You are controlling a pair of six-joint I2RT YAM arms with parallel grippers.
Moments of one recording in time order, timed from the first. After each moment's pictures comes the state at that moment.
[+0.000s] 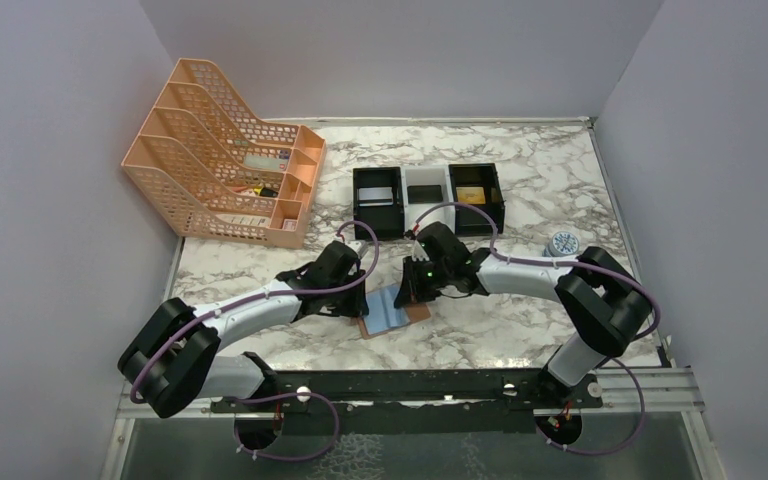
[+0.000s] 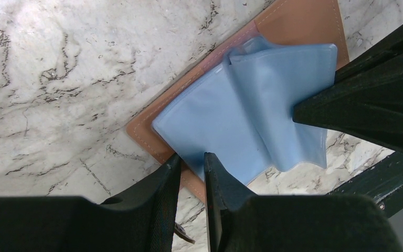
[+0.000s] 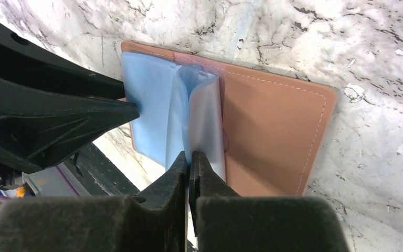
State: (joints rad) left arm -0.72 1.28 0.55 -0.24 0.14 -0.58; right arm 0.80 1.64 0.80 -0.06 -0.36 0.64
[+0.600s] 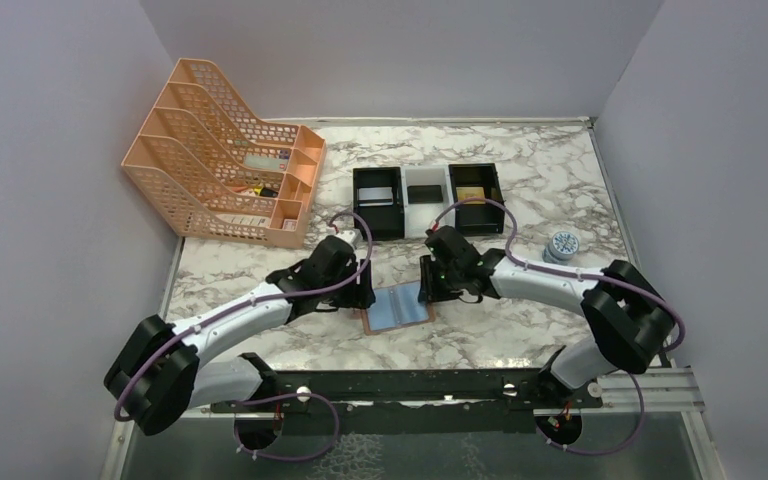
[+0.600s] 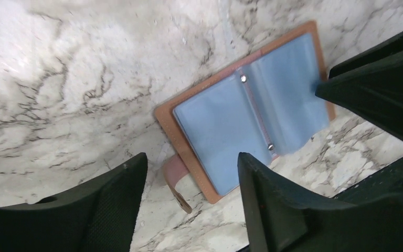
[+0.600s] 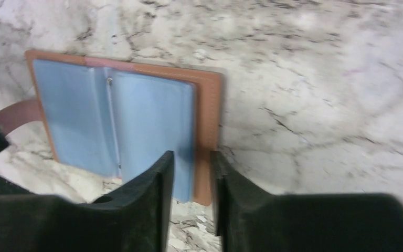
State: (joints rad) left arm -0.72 1.19 0.57 -0.27 0.05 -0.58; right arm 0.80 1.53 0.79 -0.26 -0.05 0.62
